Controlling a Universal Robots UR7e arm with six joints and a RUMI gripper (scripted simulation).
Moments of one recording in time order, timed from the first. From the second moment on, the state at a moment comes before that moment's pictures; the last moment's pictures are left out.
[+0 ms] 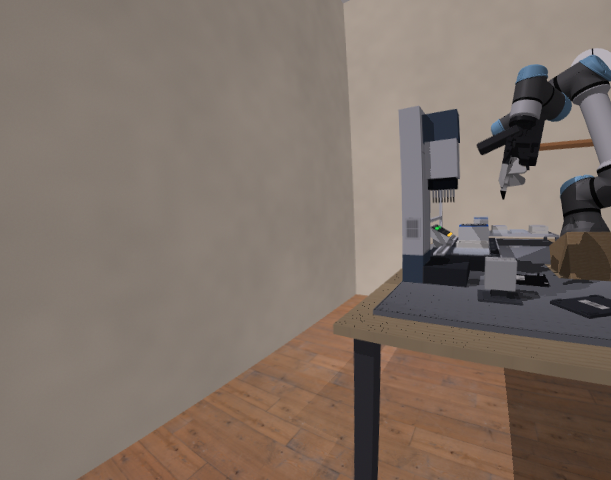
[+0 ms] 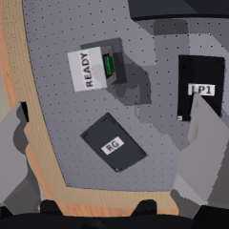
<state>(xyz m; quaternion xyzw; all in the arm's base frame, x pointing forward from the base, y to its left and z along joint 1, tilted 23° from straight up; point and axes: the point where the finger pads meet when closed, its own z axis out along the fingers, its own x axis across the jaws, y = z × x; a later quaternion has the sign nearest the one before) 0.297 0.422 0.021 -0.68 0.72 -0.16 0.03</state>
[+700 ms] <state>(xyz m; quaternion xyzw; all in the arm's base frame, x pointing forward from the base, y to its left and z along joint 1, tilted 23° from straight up) 0.282 0.339 0.060 -0.69 0.69 -0.15 -0.12</state>
